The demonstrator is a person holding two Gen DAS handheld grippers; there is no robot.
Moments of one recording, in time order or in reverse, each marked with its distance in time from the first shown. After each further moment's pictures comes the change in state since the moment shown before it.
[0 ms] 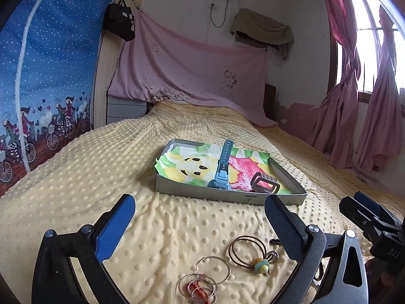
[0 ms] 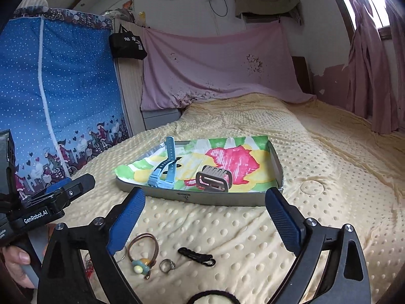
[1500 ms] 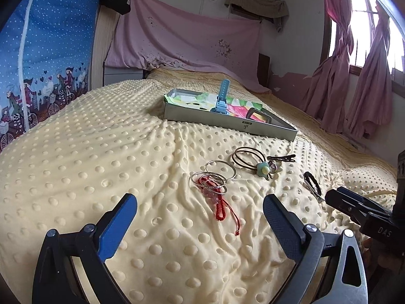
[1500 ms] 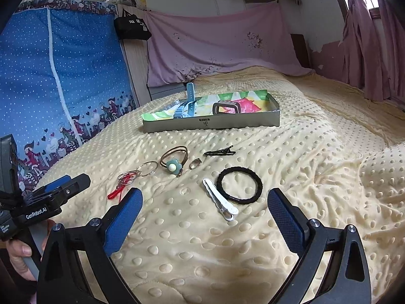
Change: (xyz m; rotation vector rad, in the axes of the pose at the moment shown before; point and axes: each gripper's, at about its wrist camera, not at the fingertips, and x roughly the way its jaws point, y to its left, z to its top) left arm -0.047 0.020 -0.087 0.028 0.190 -0.053; right arm -0.072 0.014 -0.094 0.060 0.170 0.029
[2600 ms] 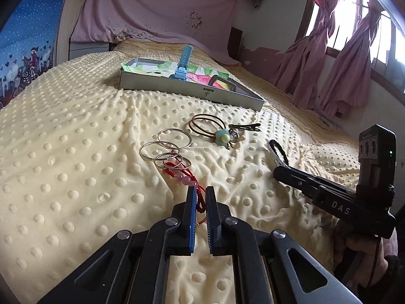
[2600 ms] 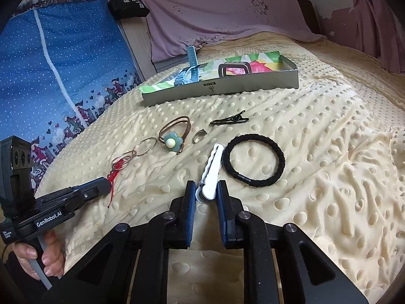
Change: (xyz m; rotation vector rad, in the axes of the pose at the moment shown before) left arm 0.012 -0.023 -0.008 0.012 0.171 -0.201; right arm 0.051 -0.006 -0.008 0.050 0.156 0.093
